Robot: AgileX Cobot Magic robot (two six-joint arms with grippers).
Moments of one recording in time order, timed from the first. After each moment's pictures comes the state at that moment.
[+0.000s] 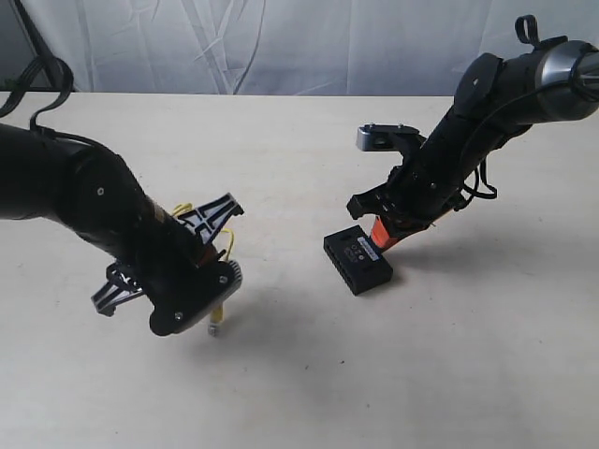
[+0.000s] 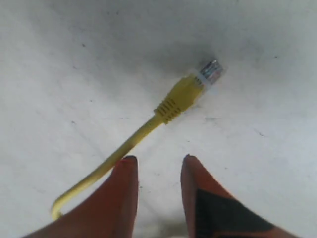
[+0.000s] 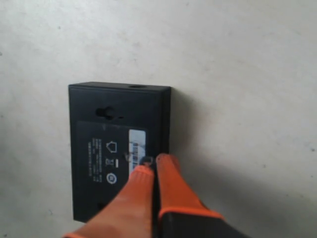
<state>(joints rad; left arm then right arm) -0.57 1.71 -0.84 -0.18 0.38 2.10 0.28 2.08 -1.30 0.53 0.86 -0.51</state>
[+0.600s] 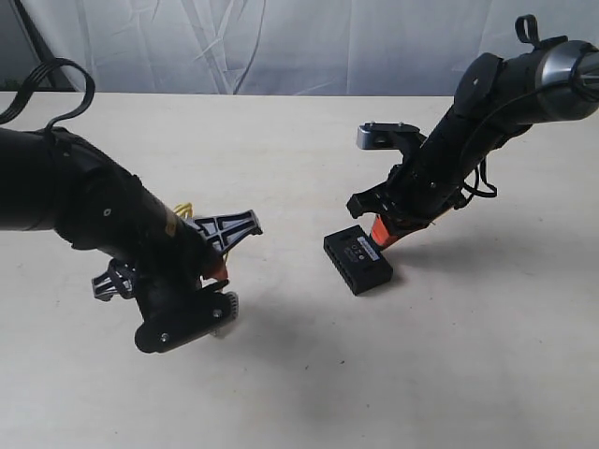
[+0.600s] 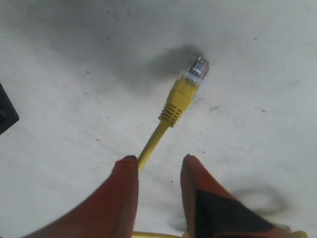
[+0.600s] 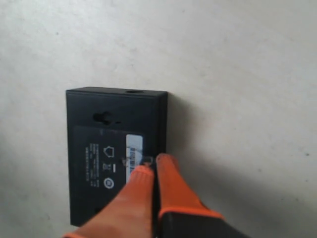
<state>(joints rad) -0.65 1.67 -0.84 0.04 0.40 2.10 0.28 2.08 -1.30 0.52 0.85 -0.51</state>
